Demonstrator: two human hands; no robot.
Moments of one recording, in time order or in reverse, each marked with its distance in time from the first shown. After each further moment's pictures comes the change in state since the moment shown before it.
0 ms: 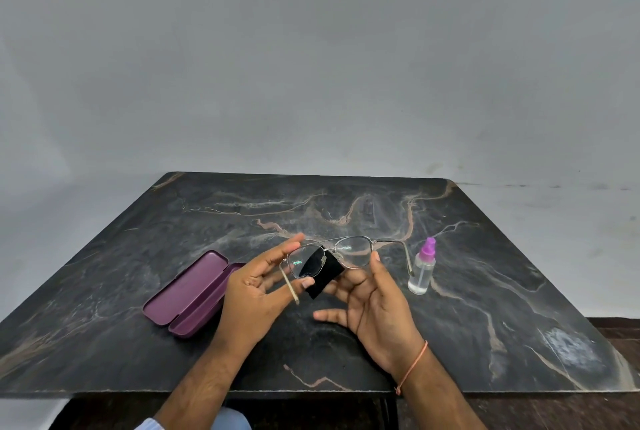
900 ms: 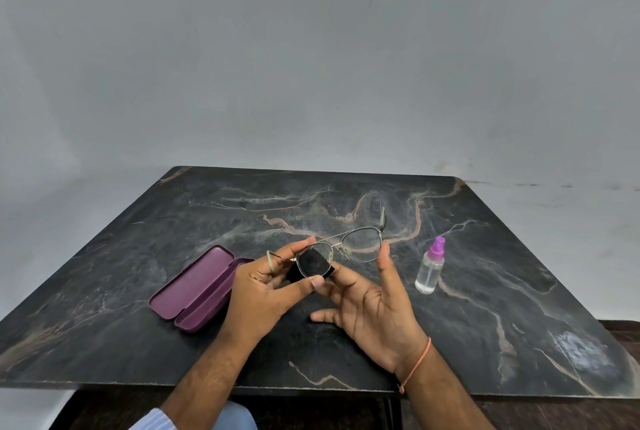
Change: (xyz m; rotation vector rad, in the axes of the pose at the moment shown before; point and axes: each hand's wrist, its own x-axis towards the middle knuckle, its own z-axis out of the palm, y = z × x) left_hand 0.002 0.009 0.003 -0.106 -0.013 -0.088; right_hand 0.008 0.005 -0.001 -0.073 -0.242 0.051
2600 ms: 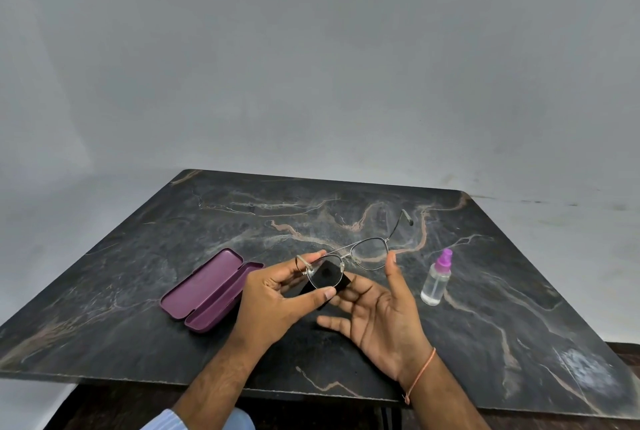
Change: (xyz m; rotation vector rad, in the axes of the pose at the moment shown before) left_hand -0.004 -0.004 0.001 0.047 0.008 0.050; right_hand -0.001 -0.003 0.004 0.208 0.138 0.031
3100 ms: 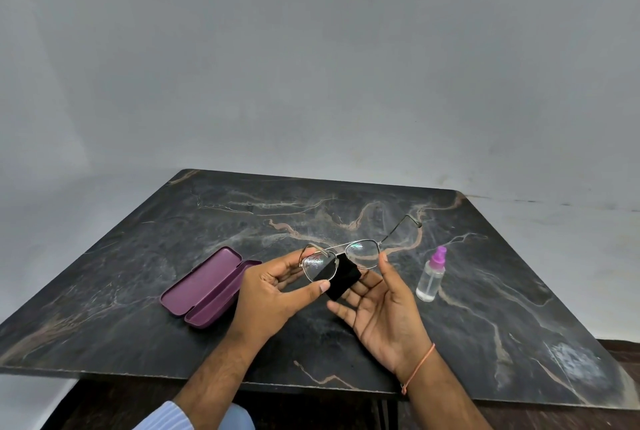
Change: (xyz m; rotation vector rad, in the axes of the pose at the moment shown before) left_hand 0.000 0.000 -0.002 0.026 0.038 -0.010; right_hand -0.006 -0.006 0.005 0.184 0.095 -0.026
